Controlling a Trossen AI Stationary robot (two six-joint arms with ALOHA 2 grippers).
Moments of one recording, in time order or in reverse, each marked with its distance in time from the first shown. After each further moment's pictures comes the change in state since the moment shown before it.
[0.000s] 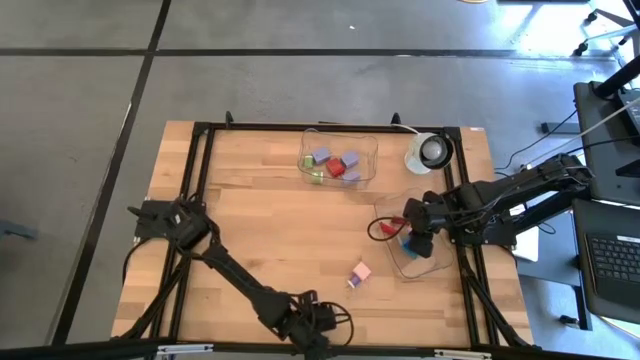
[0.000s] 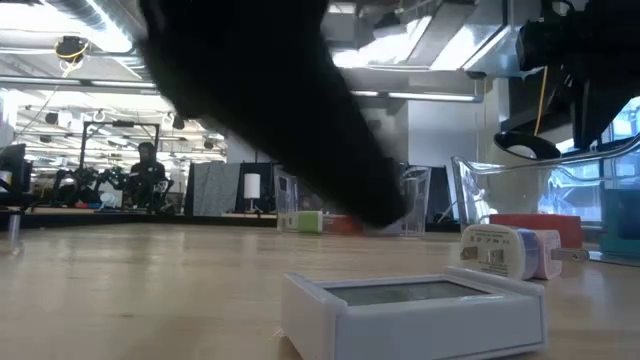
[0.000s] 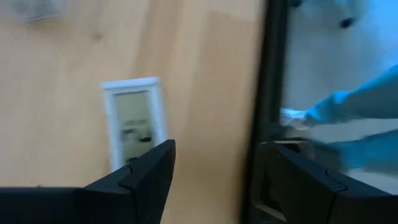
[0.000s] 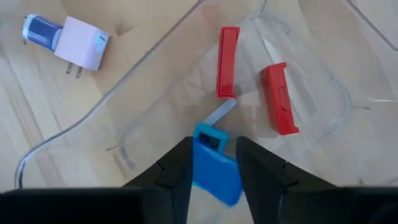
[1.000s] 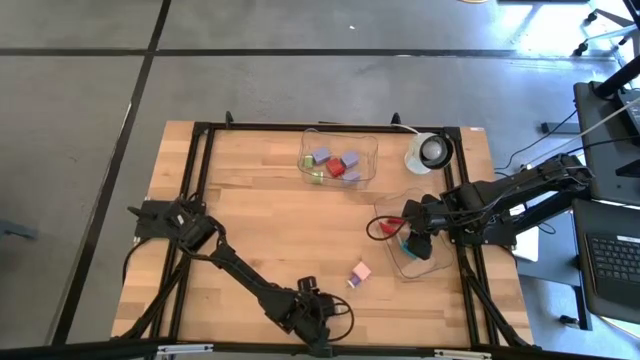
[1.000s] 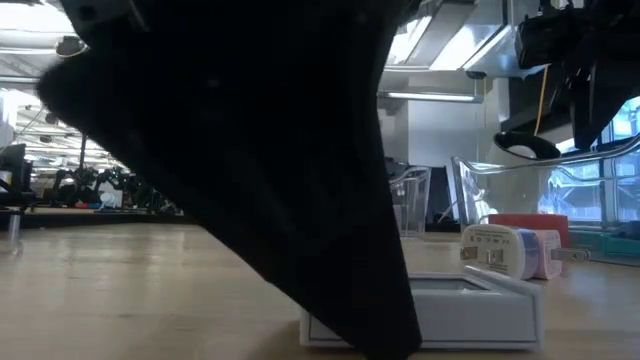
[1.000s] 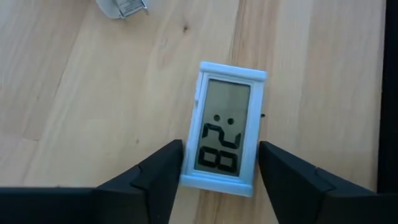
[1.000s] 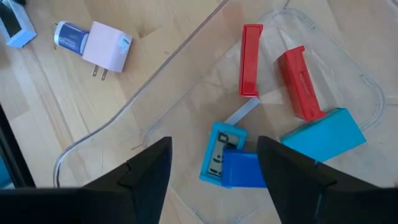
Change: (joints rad) left arm 0.033 0.051 -0.056 -0.057 -0.133 0.061; right arm 0.000 0.000 0.000 0.043 -0.060 0.035
